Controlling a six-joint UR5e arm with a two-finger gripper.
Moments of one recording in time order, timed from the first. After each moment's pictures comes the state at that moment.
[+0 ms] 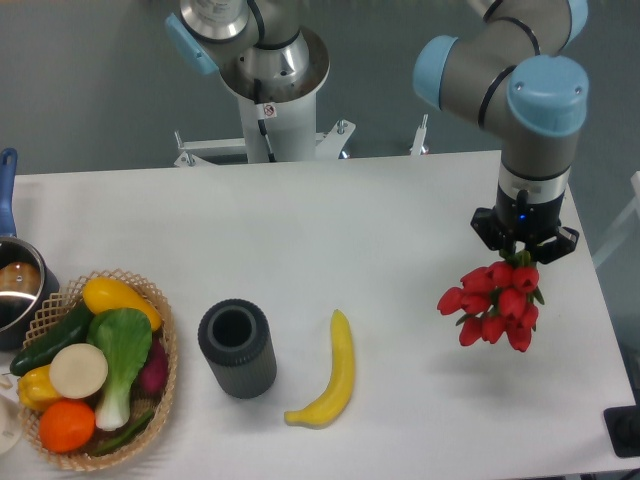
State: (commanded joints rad) arm 2.73 -1.95 -1.50 -1.04 1.59 1.17
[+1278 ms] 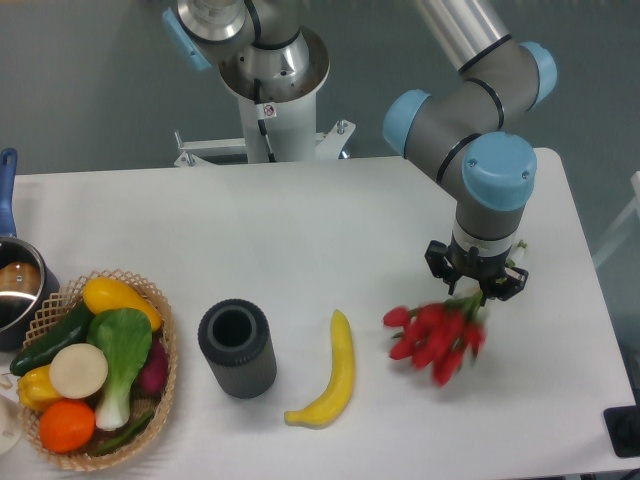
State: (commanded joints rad) arm 2.67 -2.01 -1.55 -1.03 1.62 1.11
